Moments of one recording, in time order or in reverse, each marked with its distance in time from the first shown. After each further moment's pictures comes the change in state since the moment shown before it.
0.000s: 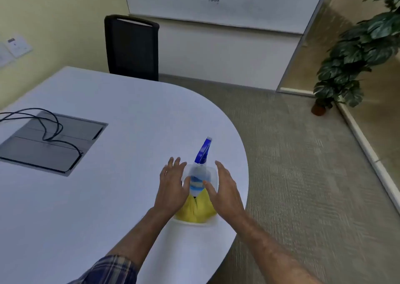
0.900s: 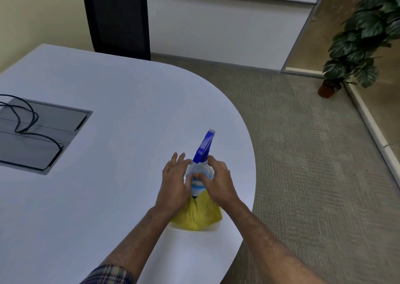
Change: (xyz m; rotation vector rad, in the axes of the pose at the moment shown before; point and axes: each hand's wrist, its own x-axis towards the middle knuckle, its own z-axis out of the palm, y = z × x) left_hand 0.039 -0.029 0.045 -0.102 -0.083 -0.046; right_hand 0.070 0.024 0.044 0.204 -0.017 0.067
